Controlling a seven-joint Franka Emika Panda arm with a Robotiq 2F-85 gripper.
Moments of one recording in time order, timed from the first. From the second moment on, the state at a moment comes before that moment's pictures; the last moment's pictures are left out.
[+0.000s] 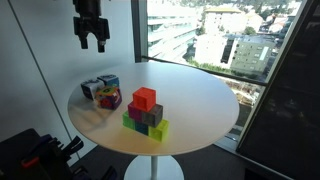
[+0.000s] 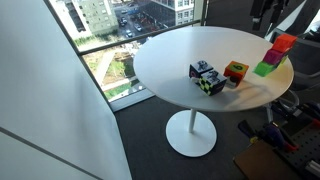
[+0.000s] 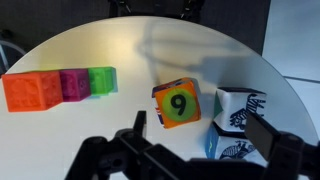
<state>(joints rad) 0.06 -0.30 0.05 -2.31 0.01 1.86 0.05</state>
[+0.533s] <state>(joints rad) 0.05 -0.35 0.05 -2.30 -0.02 1.82 0.05</state>
